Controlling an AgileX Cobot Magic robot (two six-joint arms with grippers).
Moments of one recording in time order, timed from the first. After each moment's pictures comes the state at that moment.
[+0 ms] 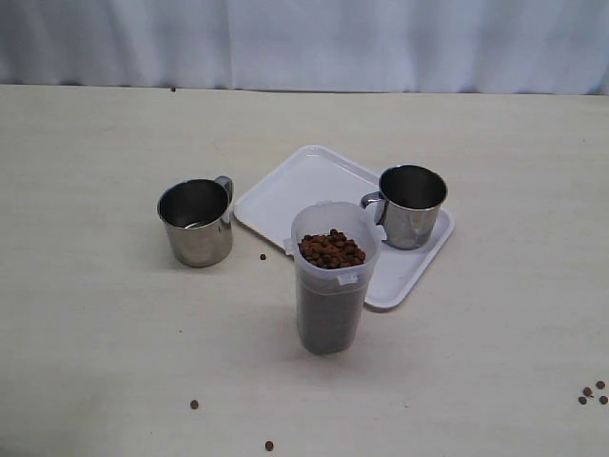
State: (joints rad) left arm 0.09 0.58 0.00 0.38 -0.35 -0.40; right arm 0.07 0.00 0.00 -0.22 0.16 0.47
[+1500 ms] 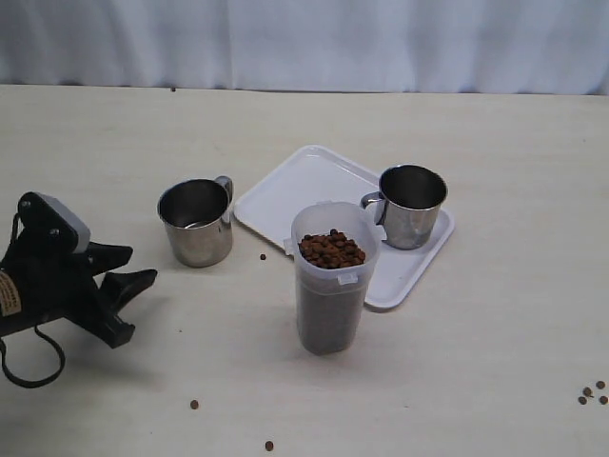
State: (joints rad) left arm 0.09 1.89 -0.31 0.67 -0.92 0.03; right arm 0.07 0.00 0.00 -0.22 0.16 0.47
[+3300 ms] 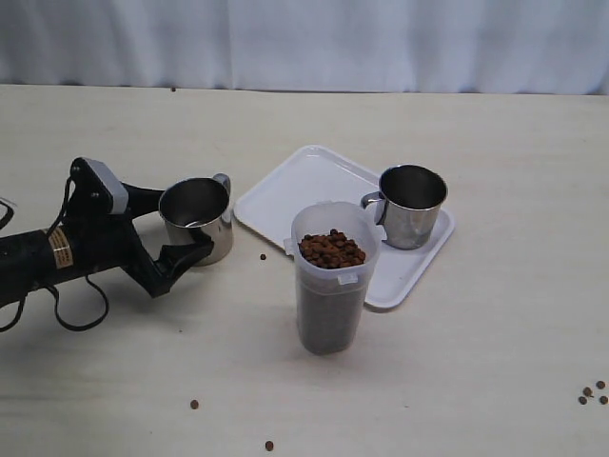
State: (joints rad) left arm 0.09 2.16 -0.63 0.86 -1.11 -0.05; right arm 0.07 0.00 0.00 -0.22 0.16 0.47
